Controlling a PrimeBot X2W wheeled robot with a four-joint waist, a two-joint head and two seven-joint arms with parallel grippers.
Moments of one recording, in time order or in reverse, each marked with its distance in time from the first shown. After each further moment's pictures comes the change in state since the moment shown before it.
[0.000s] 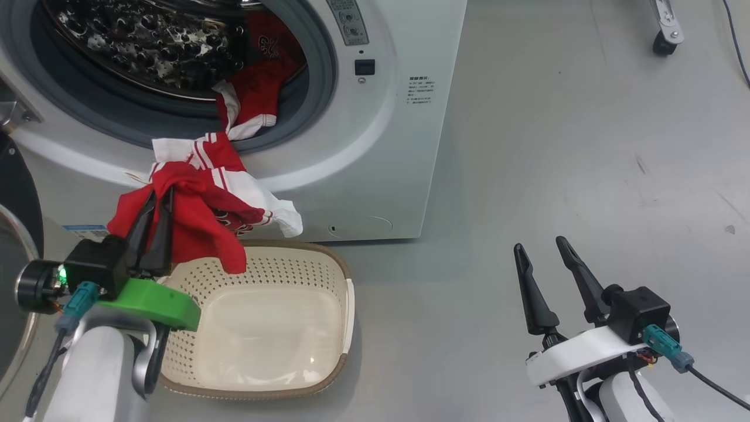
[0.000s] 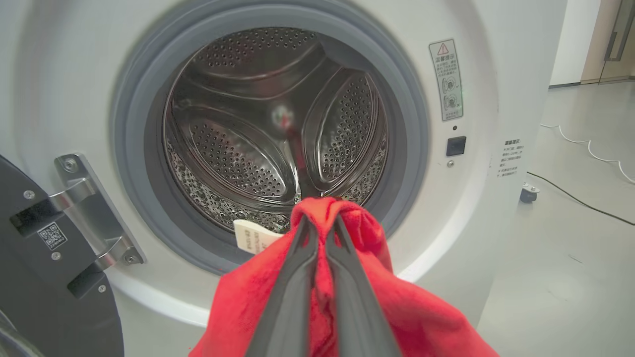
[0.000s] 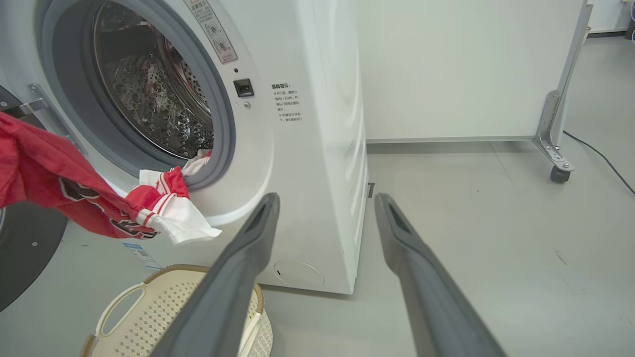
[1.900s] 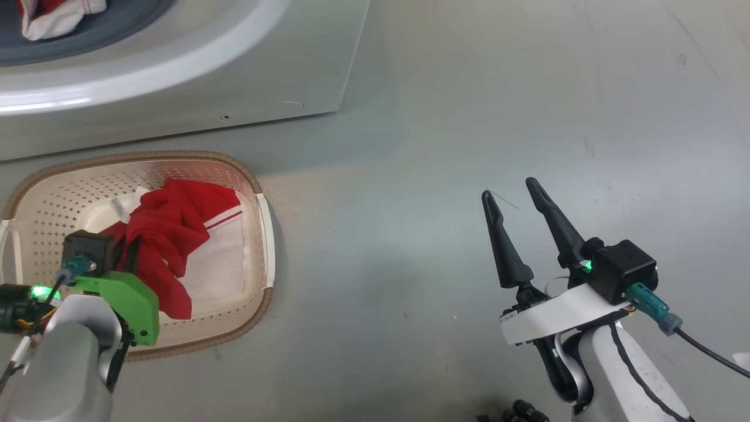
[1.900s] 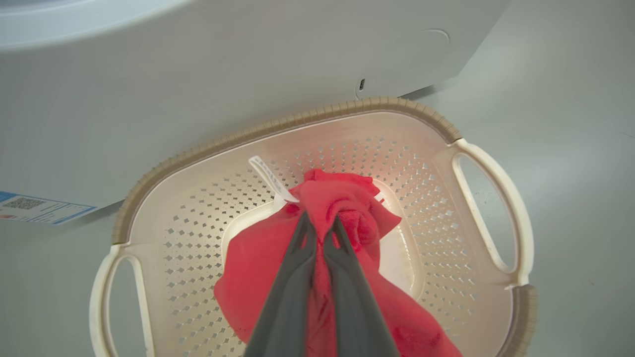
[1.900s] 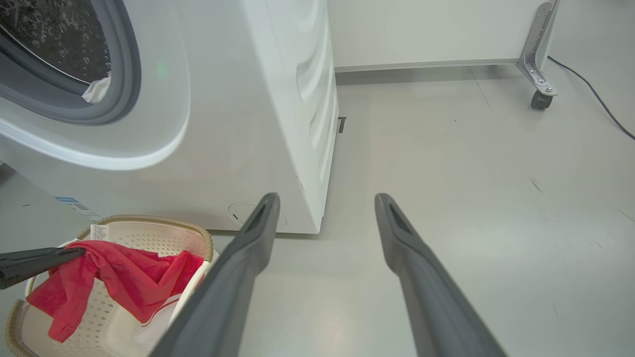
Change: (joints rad) left arm -0.133 0.078 -0.055 0.387 0.046 -0.009 0.191; right arm -0.130 0.027 0.052 -0.049 -0.032 0.012 0.000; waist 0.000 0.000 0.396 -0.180
